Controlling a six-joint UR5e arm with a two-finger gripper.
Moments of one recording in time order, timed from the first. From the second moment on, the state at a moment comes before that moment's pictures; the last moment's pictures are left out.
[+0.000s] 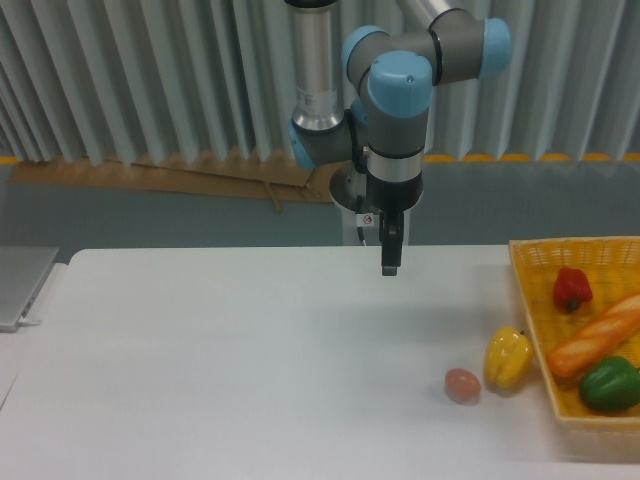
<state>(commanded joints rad) 2.44 -1.64 -1.57 -1.47 1.61 1.85</state>
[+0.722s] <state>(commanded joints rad) 2.53 -1.64 -1.56 -1.47 1.61 1.81</state>
